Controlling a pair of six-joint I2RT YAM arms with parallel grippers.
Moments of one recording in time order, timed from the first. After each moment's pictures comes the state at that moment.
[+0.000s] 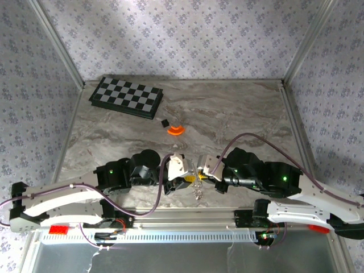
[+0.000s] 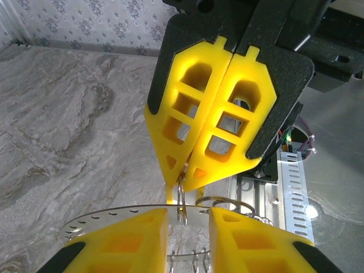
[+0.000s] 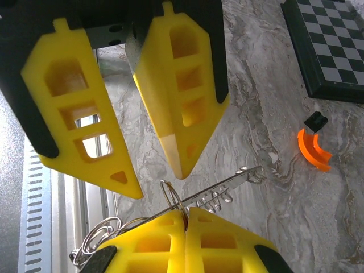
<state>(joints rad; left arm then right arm) -1.30 0.98 0.93 -0.36 0.09 0.04 1.22 0.80 1.03 -0.81 0.02 -0.20</state>
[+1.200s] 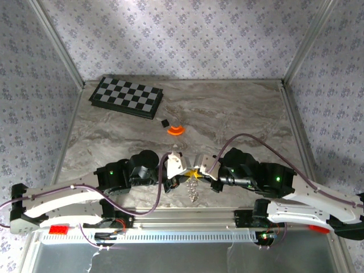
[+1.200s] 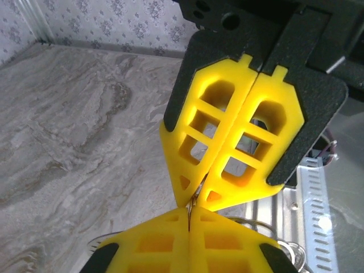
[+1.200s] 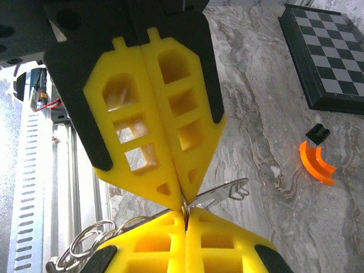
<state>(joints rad) -1.27 0.96 0.88 -0.31 0.04 0.02 1.21 0.81 0.96 -0.69 0.00 -0.20</state>
